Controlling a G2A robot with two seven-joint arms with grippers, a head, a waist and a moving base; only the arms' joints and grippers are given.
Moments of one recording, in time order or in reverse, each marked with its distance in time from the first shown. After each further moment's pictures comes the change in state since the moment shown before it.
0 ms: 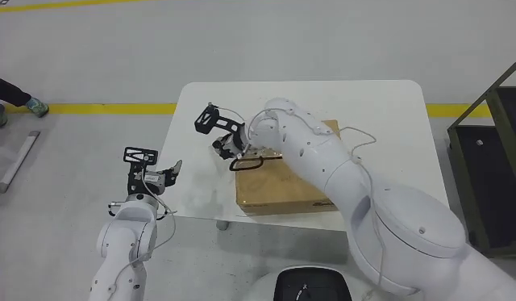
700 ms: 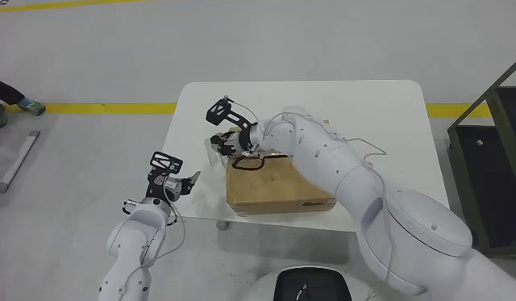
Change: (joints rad) left arm 0.011 0.007 0.063 0.023 0.121 -0.174 0.064; right arm -0.077 0.066 0.087 -0.062 0.054 -0.041 -0.107
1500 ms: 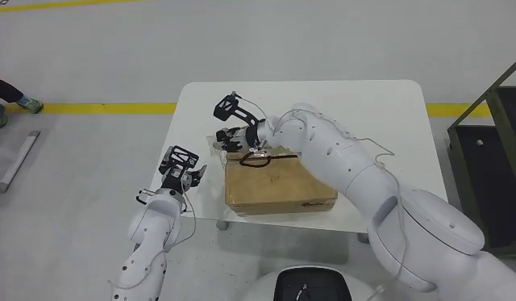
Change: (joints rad) left arm -0.119 -0.019 0.120 0.161 0.161 0.077 0.082; right arm -0.040 0.075 0.080 -0.111 -0.027 -0.012 0.026
